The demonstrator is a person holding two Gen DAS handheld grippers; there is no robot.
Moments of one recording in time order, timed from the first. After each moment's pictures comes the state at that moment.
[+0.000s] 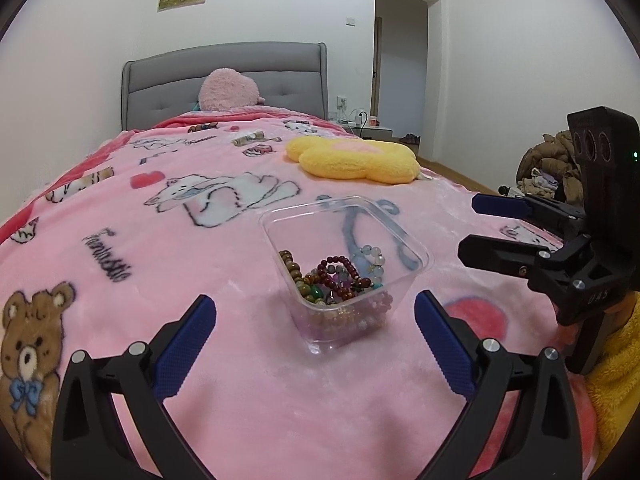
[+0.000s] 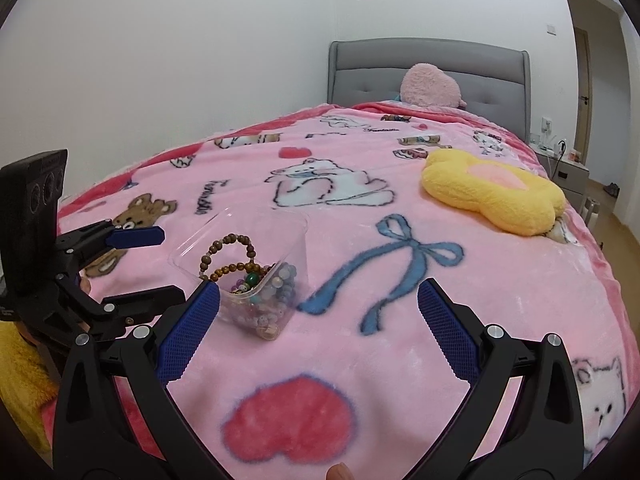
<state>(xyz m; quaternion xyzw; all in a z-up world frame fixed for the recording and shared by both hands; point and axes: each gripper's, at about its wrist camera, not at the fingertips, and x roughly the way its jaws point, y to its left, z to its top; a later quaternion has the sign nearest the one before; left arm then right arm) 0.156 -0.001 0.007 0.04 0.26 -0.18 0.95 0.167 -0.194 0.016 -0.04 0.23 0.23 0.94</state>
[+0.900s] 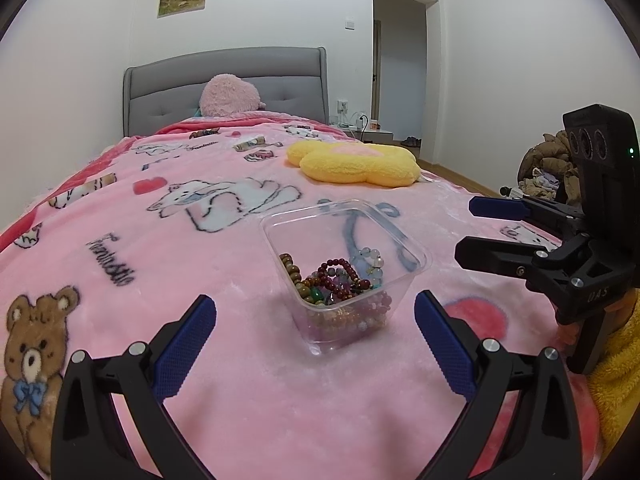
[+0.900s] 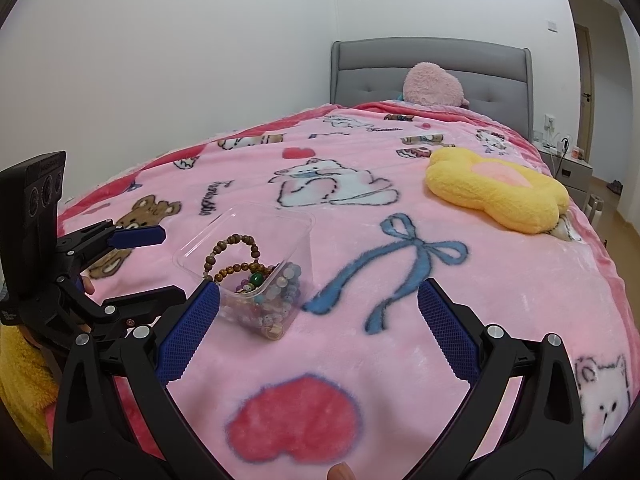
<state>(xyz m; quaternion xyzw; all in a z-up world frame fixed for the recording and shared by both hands) 0.151 -0.002 0.010 0.04 0.25 -0.17 0.95 0.168 -0.193 0.015 -0.04 0.23 0.24 0.94</state>
